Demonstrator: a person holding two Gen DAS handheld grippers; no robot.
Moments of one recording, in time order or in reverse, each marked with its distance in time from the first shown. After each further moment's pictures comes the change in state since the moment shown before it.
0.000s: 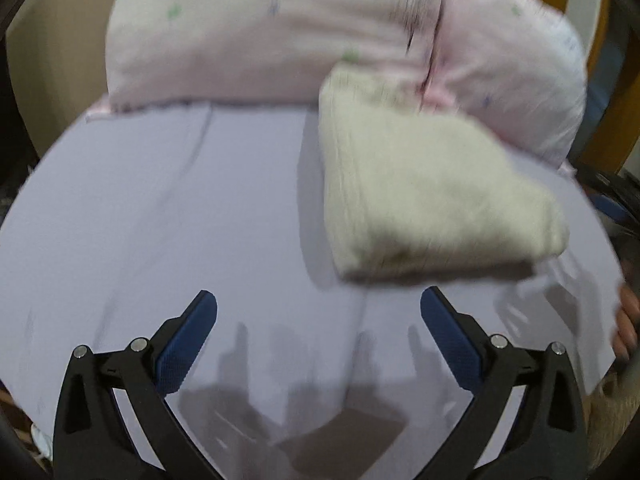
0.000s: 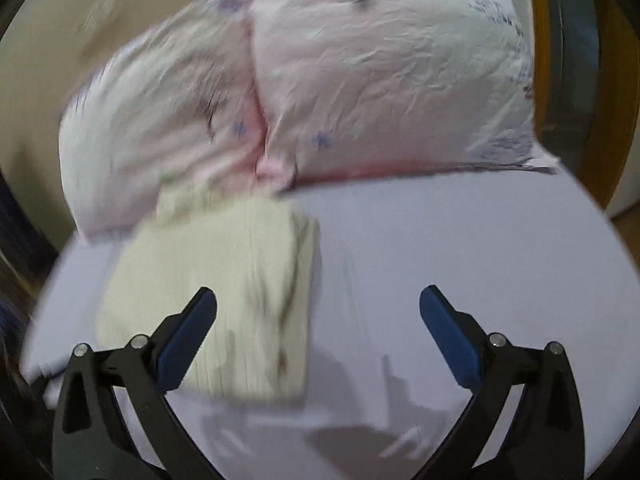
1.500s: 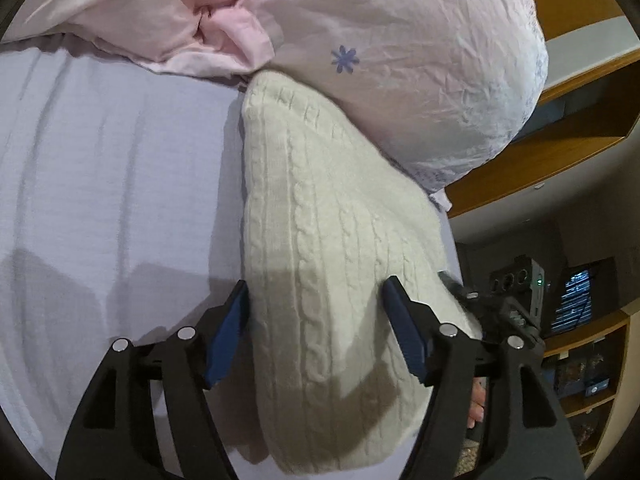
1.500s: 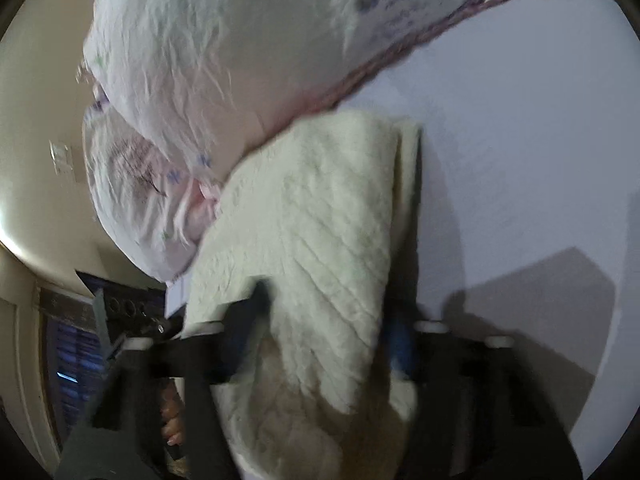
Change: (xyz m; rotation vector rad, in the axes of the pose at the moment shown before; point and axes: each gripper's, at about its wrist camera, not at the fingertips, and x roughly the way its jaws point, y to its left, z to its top) left arm 0.121 -0.137 0.097 -0.205 0.240 -0.651; right arm 0.110 -0.220 0.031 0.459 0.317 0.523
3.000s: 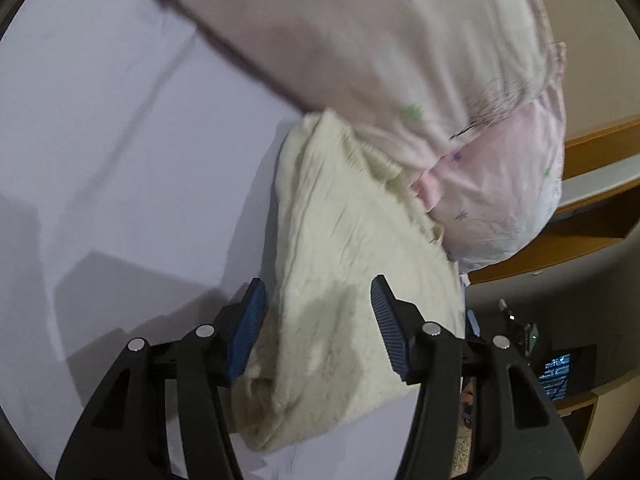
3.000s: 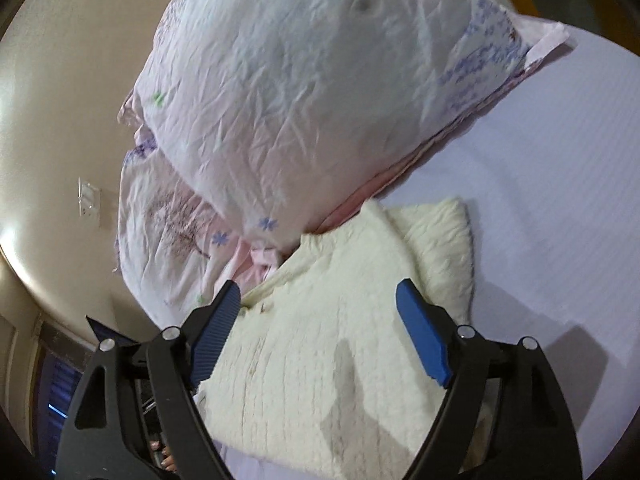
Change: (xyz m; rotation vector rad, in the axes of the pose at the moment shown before) left arm -0.162 0.173 0.009 -0.269 -0.153 0.016; right arm -0.003 0.050 -0.016 -0.011 -0.328 0.080
